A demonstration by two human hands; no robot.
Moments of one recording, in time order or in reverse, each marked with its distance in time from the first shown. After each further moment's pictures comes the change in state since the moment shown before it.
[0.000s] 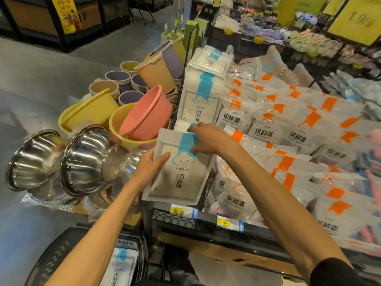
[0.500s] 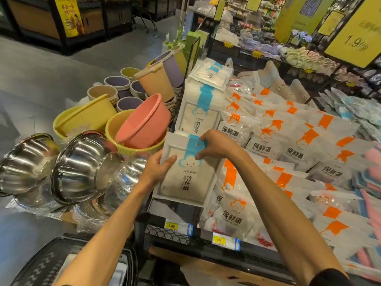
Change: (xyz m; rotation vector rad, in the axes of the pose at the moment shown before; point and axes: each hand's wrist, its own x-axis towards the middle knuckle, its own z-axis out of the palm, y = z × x) left_hand 0.045 -0.004 0.025 -0.016 0.053 0.019; right_hand 0.018 0.032 -0.013 0.207 -0.012 0.118
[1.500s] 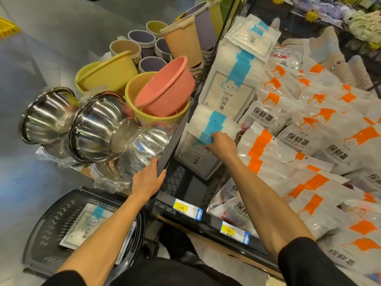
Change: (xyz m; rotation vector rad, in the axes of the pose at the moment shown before) left_hand -0.049 -0.122 -0.034 1.033 0.073 -0.295; right_hand 0.085 0.026 0.141 0.044 0.042 0.144
